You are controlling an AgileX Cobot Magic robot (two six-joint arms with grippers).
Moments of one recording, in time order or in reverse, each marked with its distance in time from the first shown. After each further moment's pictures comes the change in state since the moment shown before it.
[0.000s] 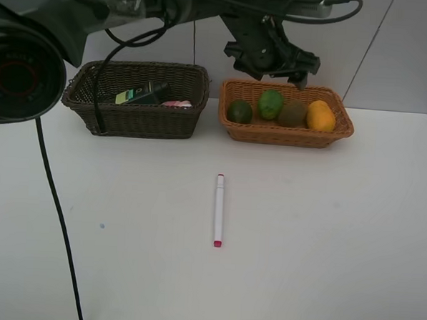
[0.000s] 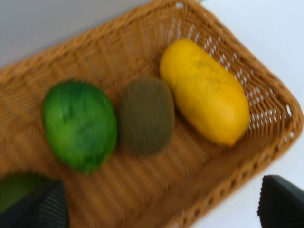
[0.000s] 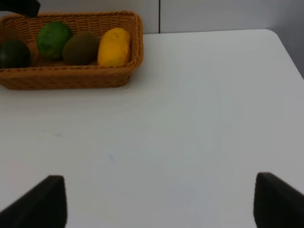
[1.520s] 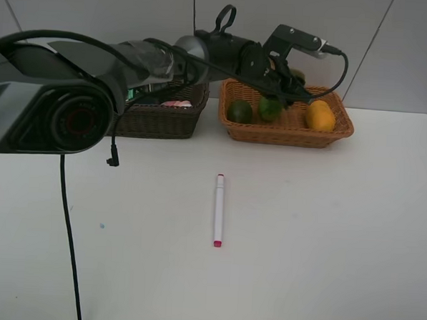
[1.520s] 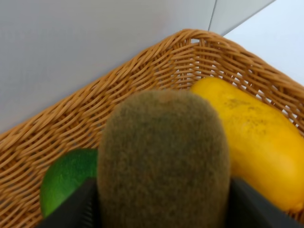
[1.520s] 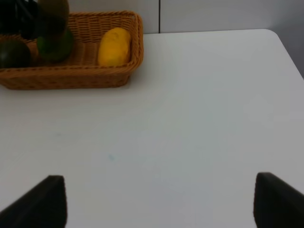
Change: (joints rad) left arm 0.000 0.195 0.002 0.006 -0.485 0.205; right arm 0.000 0.000 0.000 0.000 0.000 0.000
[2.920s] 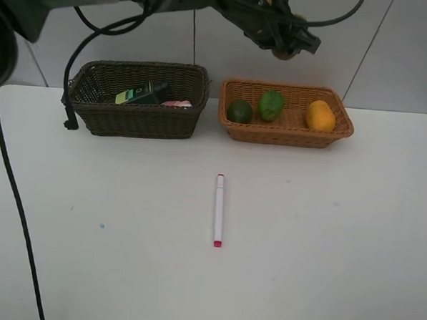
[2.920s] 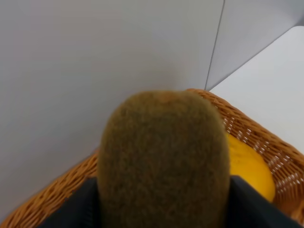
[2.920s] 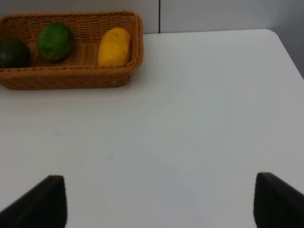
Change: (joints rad) left arm 0.000 -0.267 0.145 0.107 0.087 -0.048; right arm 0.000 0.000 0.000 0.000 0.000 0.000
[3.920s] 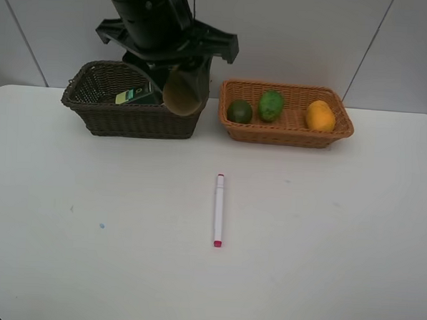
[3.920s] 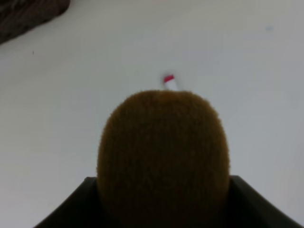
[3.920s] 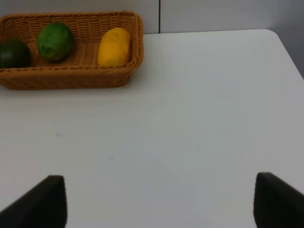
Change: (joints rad) left arm 0.000 -0.603 0.545 -0.003 0.667 -0.343; right arm 0.000 0.000 0.000 0.000 0.000 0.000
